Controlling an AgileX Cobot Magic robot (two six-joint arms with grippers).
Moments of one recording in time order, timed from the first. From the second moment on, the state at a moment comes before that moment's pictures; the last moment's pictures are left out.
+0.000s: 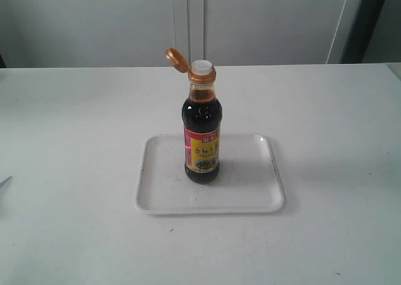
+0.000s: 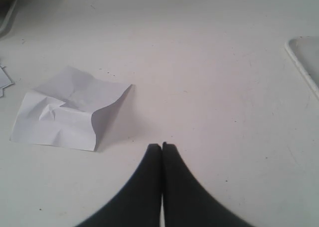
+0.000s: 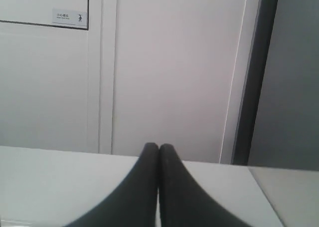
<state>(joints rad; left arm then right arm) 0.00 0.00 0.02 -0.16 0.43 0.16 0.06 0.23 -0.32 0.06 0.06 -0.10</state>
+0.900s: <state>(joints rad) 0.00 0.00 0.02 -0.16 0.43 0.16 0.06 0.01 -0.01 -0.02 0.22 0.04</state>
